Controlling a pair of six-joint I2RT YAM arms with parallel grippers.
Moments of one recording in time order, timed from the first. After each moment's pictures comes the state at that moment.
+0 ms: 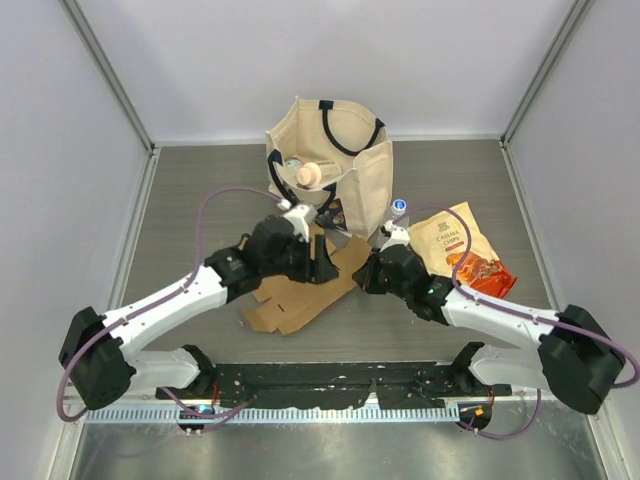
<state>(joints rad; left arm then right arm) -0.75 1.21 0.89 -0.28 0.20 -0.63 0.79 1.20 0.52 0.08 0.13 0.76</state>
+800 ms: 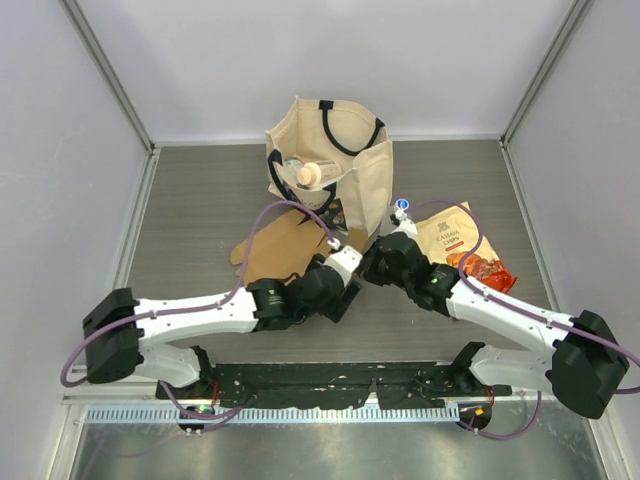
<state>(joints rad) -1.19 1.31 0.88 -0.27 -0.39 -0.32 0.78 1.13 0.66 -0.14 0.17 0.96</state>
